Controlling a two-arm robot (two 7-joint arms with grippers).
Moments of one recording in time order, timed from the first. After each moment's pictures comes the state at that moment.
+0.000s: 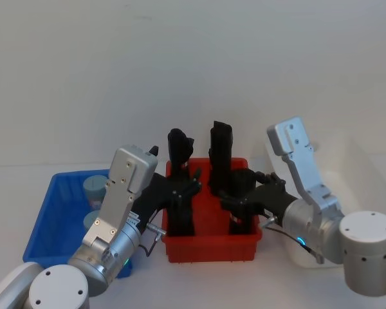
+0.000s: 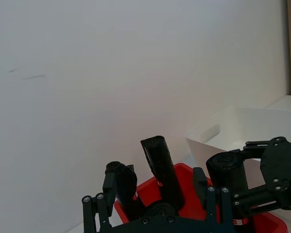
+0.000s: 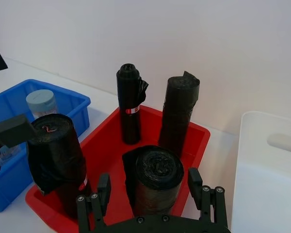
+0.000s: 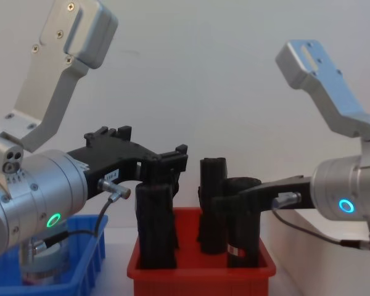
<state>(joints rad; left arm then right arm) -0.24 0.38 0.45 -1.63 -0.20 0.01 -0.01 0.33 0.11 -0.35 -1.51 0.08 0.51 0.22</state>
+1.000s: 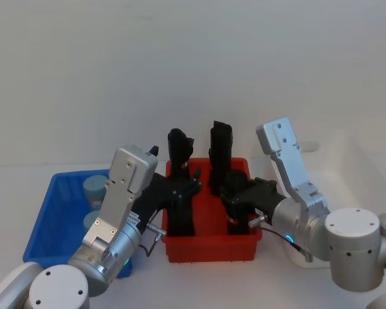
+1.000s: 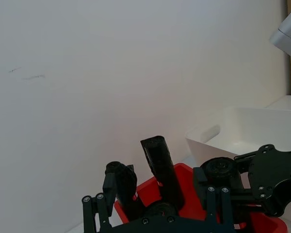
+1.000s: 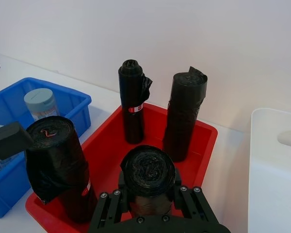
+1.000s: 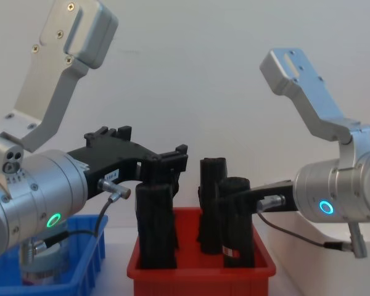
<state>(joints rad) -0.24 0.38 0.45 -1.63 -0.20 0.01 -0.01 0.36 0.07 -0.36 -1.45 0.08 0.52 0.19</state>
